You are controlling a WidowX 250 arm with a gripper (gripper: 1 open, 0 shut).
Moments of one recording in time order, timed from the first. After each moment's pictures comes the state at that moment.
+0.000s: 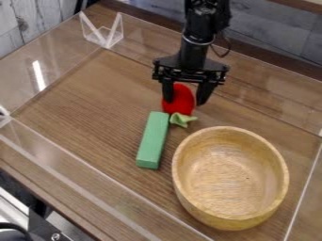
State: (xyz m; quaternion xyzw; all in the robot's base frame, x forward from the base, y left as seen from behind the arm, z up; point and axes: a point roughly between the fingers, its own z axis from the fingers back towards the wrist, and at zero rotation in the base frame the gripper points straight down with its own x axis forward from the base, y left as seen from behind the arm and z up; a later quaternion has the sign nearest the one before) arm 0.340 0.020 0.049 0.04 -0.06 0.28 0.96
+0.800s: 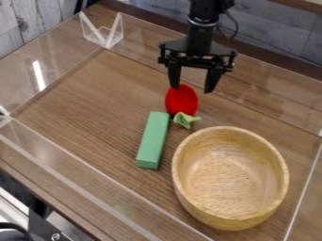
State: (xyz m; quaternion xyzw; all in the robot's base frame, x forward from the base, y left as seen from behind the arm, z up) arm 0.350 0.020 0.059 0.02 -0.06 0.23 0.97
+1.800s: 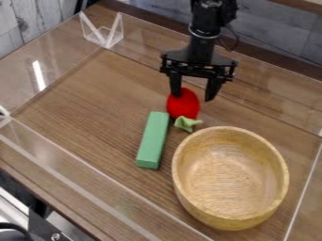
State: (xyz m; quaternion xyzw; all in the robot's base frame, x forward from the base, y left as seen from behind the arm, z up) arm 0.352 0.013 0.047 0.02 -0.07 0.24 0.97
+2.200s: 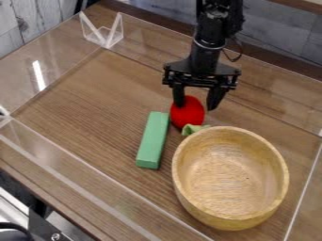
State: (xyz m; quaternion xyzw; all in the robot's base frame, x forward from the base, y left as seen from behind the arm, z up) arm 0.337 0.002 0.044 0.03 -0.05 0.30 0.95
